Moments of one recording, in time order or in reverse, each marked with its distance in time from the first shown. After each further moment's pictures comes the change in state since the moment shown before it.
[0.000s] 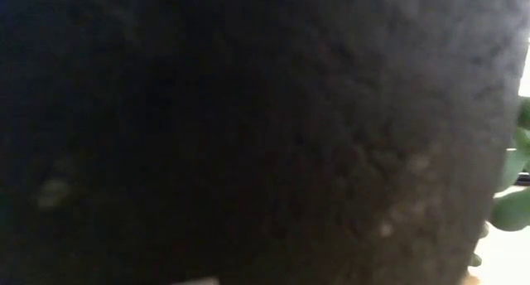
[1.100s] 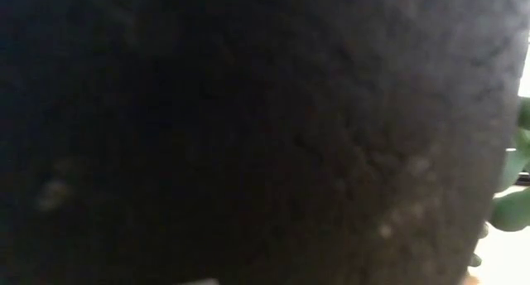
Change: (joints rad) left arm 0.001 -0.573 -0.827 0.606 0.143 -0.025; right arm 0.453 -0.071 -0.001 0.229 0.230 -0.451
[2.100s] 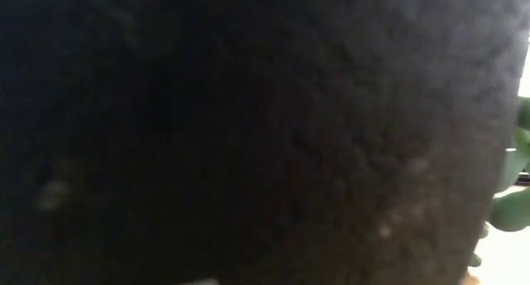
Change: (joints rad) left arm 0.000 -0.038 -0.111 0.046 -0.062 0.074; right arm 0.025 -0.411 -0.852 0.863 -0.180 -0.069
